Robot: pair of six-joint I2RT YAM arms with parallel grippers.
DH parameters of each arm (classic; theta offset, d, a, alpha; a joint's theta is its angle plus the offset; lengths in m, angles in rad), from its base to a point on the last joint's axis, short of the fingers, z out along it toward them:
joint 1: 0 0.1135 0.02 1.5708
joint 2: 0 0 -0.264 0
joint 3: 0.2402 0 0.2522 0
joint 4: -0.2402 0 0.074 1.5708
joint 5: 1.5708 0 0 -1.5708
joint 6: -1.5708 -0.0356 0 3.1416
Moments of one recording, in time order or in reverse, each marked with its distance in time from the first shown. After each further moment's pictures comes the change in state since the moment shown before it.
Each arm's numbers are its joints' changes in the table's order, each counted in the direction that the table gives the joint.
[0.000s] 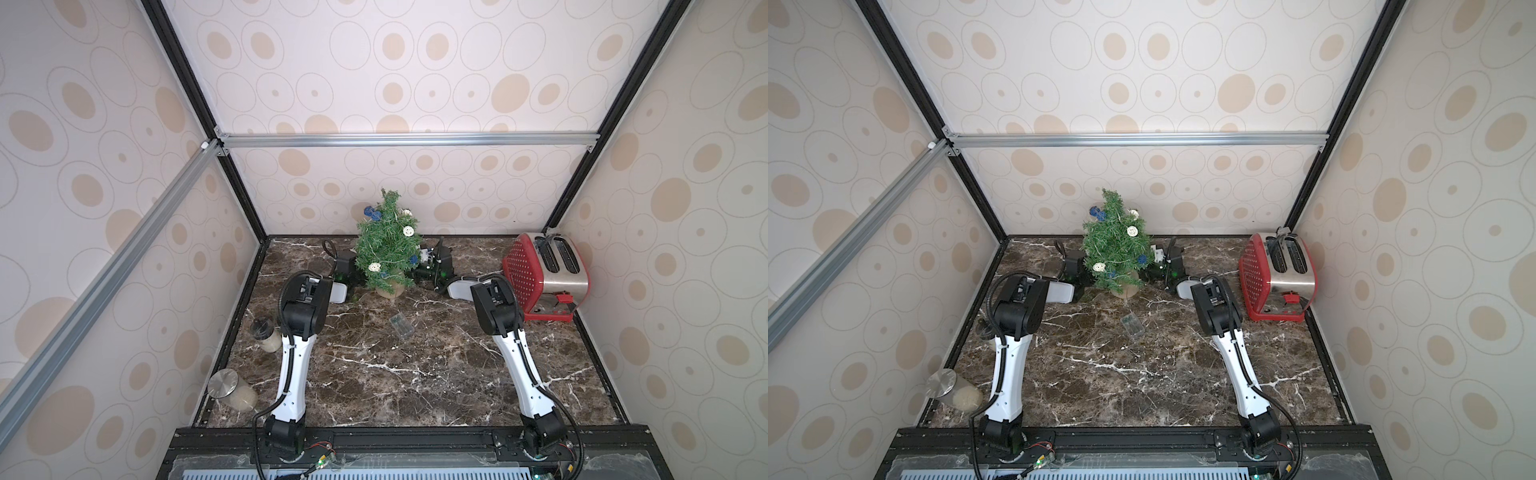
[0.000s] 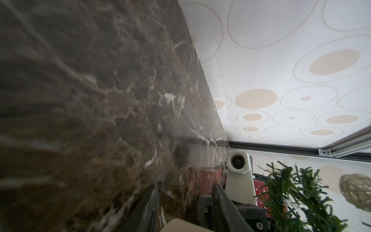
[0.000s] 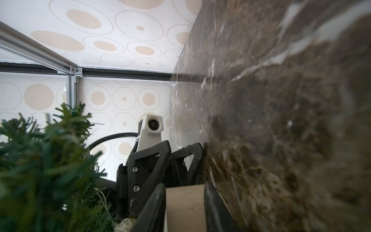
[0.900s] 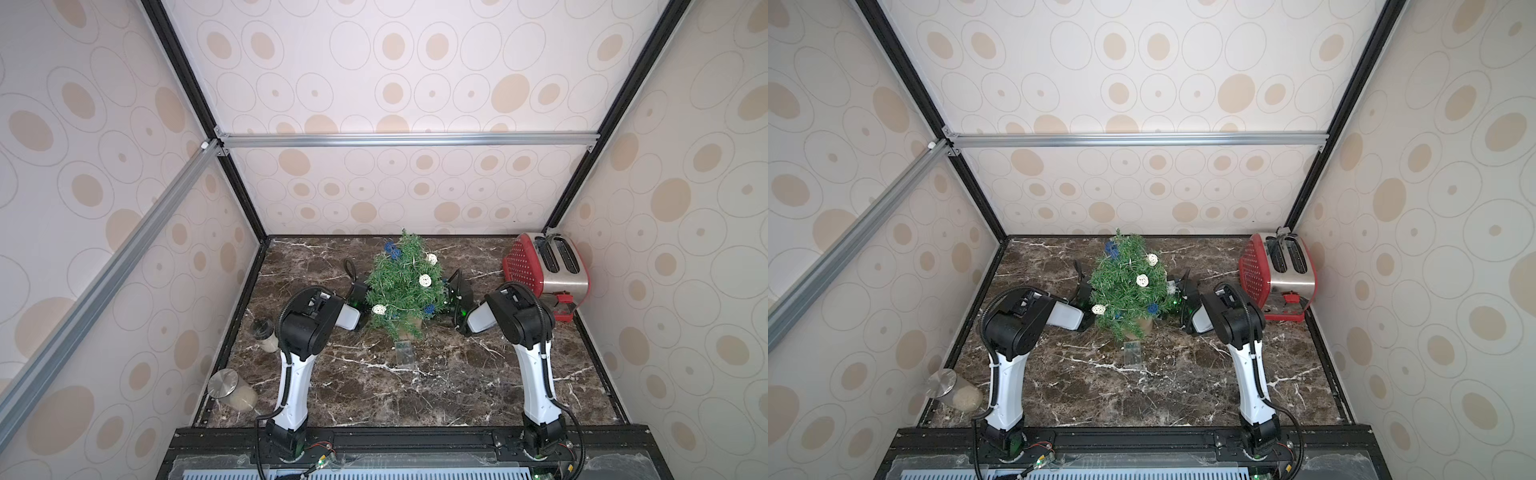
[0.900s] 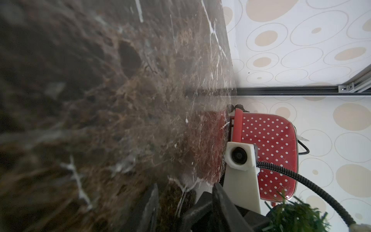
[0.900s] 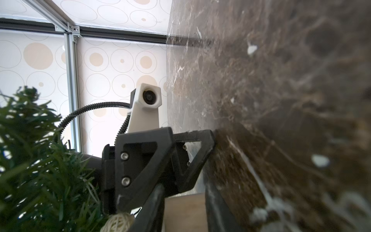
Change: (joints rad) left arm -0.198 0.257 -0.399 0.056 -0.033 0.010; right arm 0.022 0.374 -0.809 0.390 -0.015 0.026
